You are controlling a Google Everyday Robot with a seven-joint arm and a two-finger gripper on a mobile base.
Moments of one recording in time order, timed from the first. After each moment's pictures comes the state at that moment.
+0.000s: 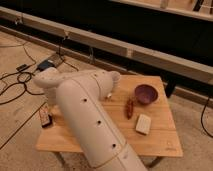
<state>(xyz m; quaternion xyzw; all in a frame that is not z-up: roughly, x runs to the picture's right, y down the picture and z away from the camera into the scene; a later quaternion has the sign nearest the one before) -0.316 0.152 0.907 -0.36 0.24 0.50 0.75</state>
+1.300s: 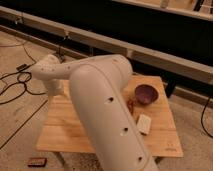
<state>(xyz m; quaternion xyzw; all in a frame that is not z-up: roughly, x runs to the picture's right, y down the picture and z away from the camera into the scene) -0.239 0.066 0.818 -0.25 0.16 0.60 0.74</state>
